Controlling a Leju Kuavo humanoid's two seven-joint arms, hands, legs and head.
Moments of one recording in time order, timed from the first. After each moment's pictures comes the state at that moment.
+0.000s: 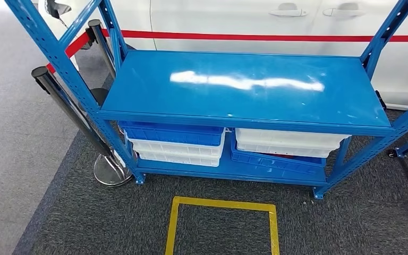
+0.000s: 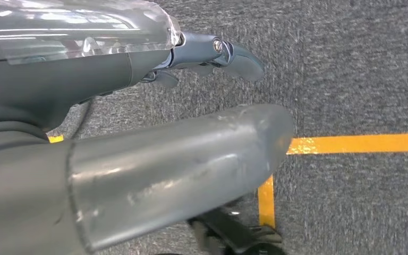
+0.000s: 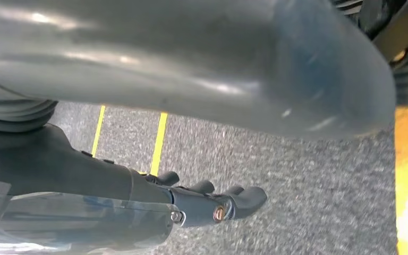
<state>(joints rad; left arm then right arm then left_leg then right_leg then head) -0.05 -0.10 1.29 -0.24 -1.26 0.00 -0.40 -0.02 0.22 -1.25 -0.24 1.22 -0.12 -0.06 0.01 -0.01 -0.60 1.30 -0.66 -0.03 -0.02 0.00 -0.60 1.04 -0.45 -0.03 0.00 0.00</state>
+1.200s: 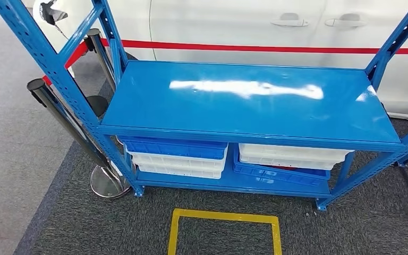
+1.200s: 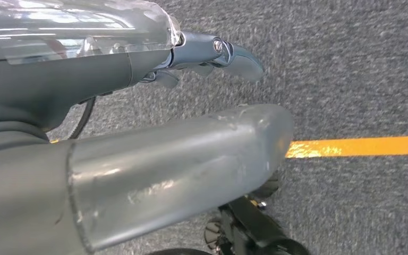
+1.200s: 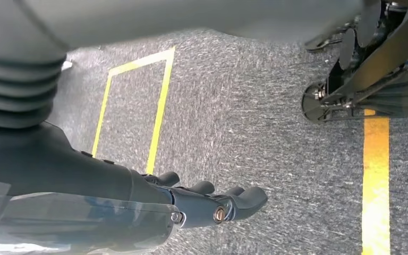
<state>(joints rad) -0.04 -0.11 1.30 -0.24 -1.27 0.00 -0.37 -0.03 0.23 -1.26 -0.25 1.23 -0.13 -0.02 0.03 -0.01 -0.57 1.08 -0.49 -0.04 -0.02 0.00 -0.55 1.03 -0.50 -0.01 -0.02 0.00</state>
